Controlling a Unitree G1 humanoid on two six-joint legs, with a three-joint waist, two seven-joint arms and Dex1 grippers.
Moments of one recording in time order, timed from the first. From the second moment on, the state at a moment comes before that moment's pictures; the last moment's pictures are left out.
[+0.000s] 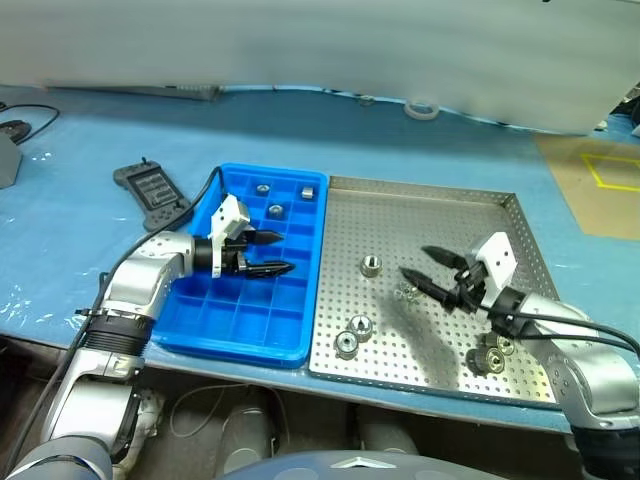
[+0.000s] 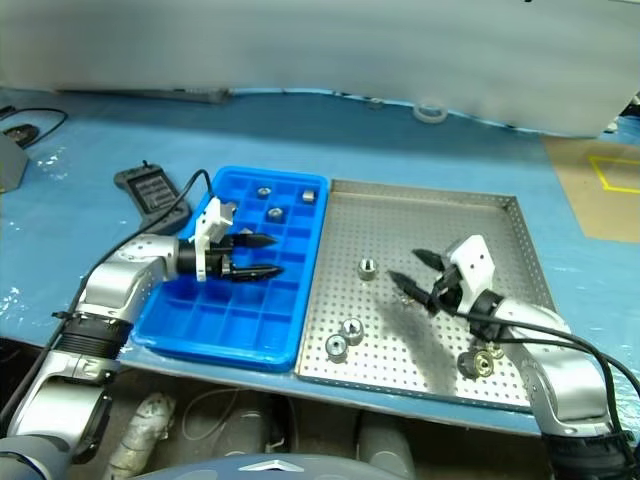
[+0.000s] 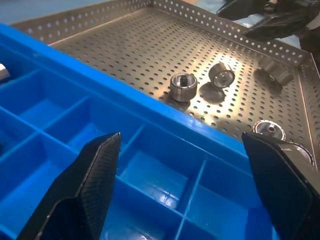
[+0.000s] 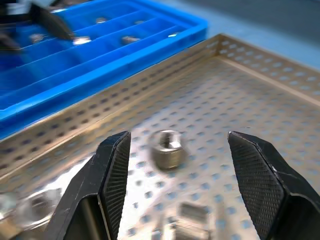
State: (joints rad) left arm -0.50 0.53 -0.08 0.16 -0.36 0.47 -1.20; right arm 0.05 -0.62 -0.12 -0.46 0.48 0.50 0.70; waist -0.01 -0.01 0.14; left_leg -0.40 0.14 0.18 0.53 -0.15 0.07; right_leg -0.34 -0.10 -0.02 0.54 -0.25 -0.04
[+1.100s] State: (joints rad) left arm -0.90 0.26 -0.18 0.52 -0.30 0.25 -1.24; right arm 0.05 -0.62 -0.12 -0.43 0.45 0.46 0.70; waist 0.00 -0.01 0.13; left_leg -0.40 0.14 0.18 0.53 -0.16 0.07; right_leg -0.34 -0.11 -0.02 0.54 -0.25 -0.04
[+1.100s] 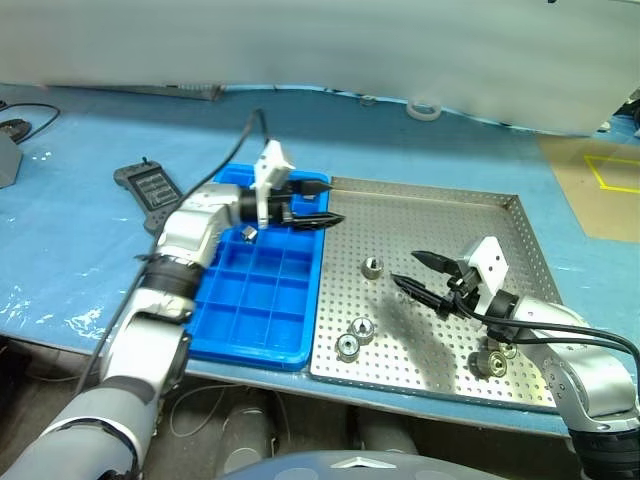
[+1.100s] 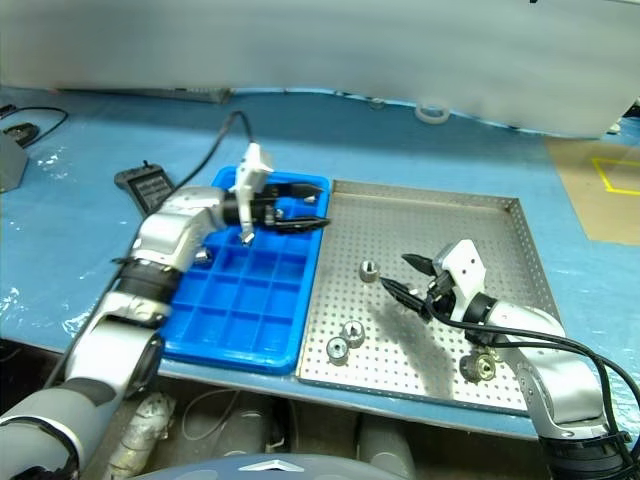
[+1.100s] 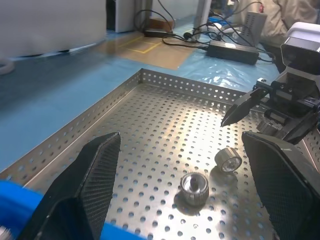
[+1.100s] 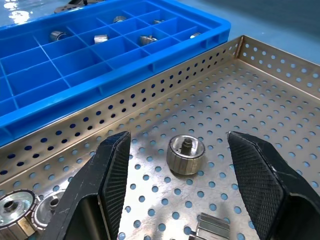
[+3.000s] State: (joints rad) left arm -1.10 0.02 -0.30 1.26 0.21 -0.15 -1.06; right arm 0.11 -0.56 -0.13 -0.62 0.36 0.53 0.50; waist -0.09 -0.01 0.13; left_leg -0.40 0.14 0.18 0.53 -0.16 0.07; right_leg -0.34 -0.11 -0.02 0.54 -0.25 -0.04
